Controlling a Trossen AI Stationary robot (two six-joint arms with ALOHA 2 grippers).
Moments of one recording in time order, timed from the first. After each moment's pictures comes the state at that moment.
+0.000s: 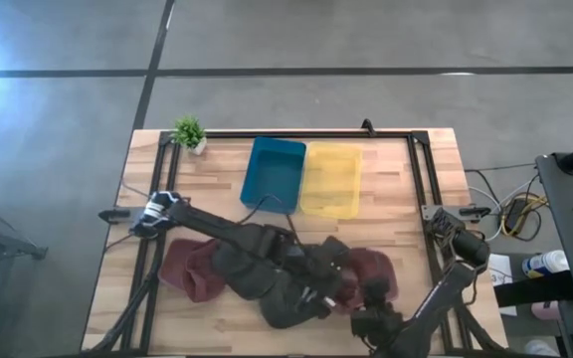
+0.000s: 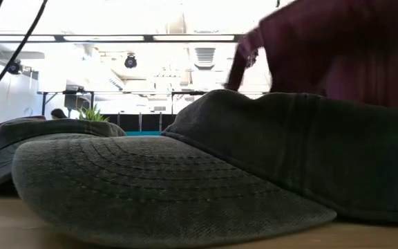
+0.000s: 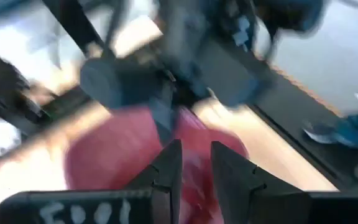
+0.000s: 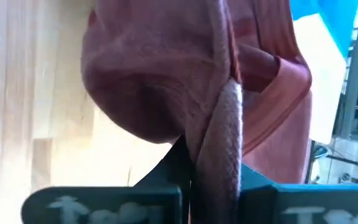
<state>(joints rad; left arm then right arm) -0.32 2.05 1.99 -0.48 0.08 0.31 0.93 2.12 1.75 -1.57 0.59 0.89</state>
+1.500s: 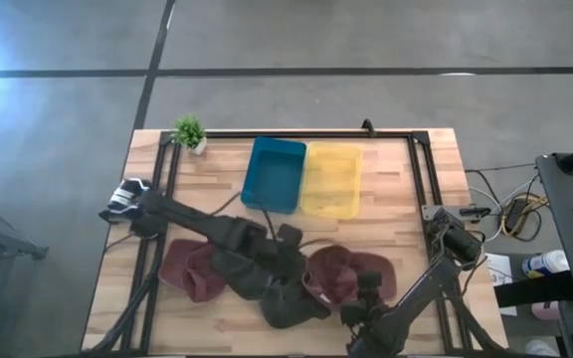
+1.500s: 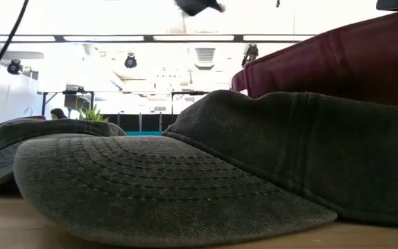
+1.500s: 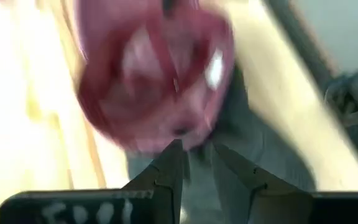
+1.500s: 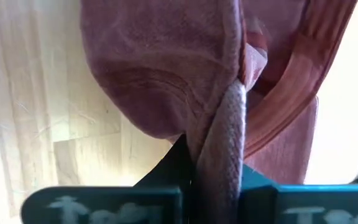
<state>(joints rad) -0.33 1.81 1.59 -0.68 -0.03 0.04 0.84 2.13 1.67 -1.43 0.37 0.86</state>
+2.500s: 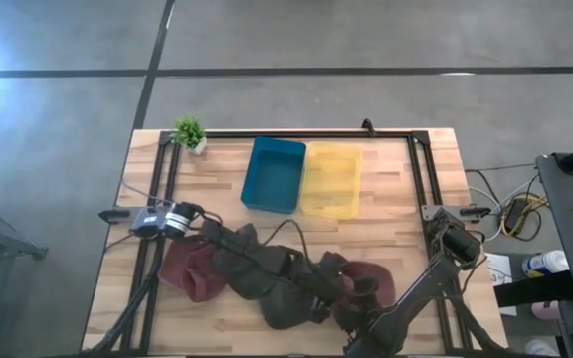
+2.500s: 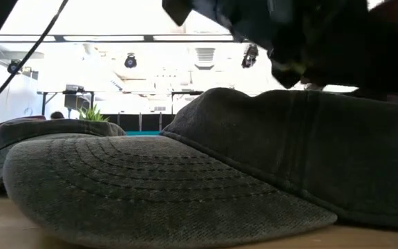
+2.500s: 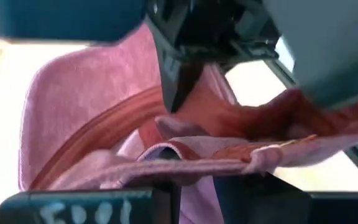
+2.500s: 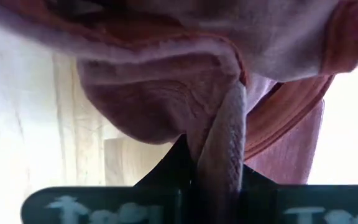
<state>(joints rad) -0.33 2.26 1.73 -0.05 0.05 0.04 0.83 2.13 1.67 -1.34 0.27 0.81</state>
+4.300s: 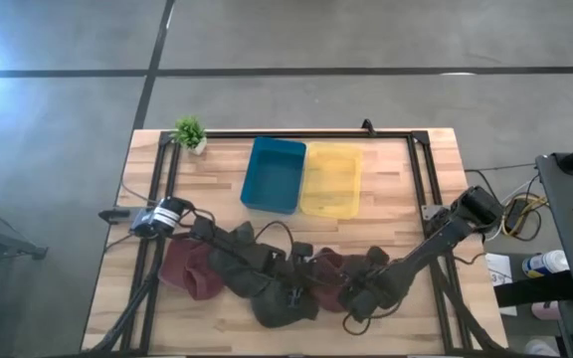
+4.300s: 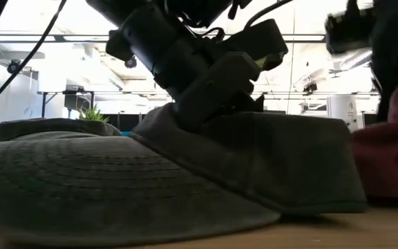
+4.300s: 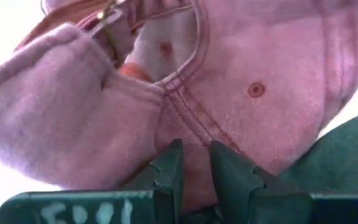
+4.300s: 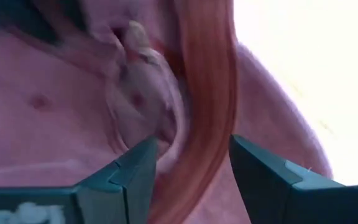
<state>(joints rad) -0.34 2.13 1.38 -0.03 -0.16 -0.11 0.67 1.79 1.11 -0.83 0.39 1.36</state>
